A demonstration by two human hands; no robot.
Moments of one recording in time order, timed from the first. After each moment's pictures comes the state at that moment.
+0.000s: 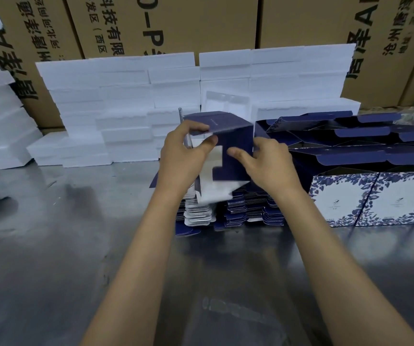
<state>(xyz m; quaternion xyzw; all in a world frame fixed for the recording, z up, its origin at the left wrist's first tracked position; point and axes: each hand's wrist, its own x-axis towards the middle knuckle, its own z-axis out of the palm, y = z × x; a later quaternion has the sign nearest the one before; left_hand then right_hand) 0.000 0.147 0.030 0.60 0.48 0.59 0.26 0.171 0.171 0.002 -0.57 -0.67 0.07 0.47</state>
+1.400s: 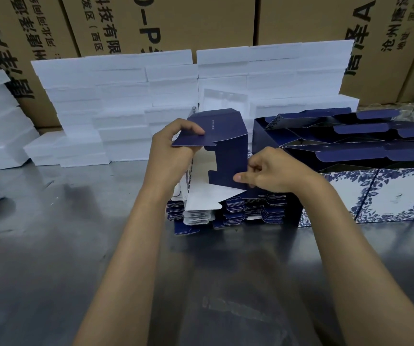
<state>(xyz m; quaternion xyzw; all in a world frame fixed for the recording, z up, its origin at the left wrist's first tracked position) -0.016 0.154 0.027 0.62 0.41 0.61 0.28 0.200 0.167 0.011 -0.57 -0.77 0.15 0.24</state>
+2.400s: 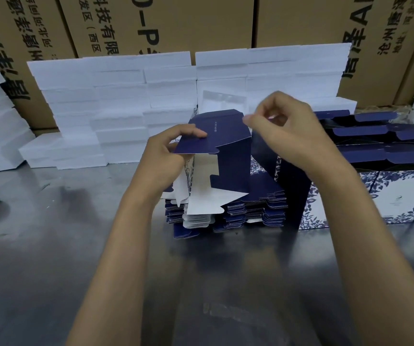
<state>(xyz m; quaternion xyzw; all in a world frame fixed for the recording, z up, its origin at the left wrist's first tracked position) -0.034 0.154 0.027 0.66 0.43 0.55 0.29 0.189 0.137 0.062 -0.49 -0.67 0.18 0.53</state>
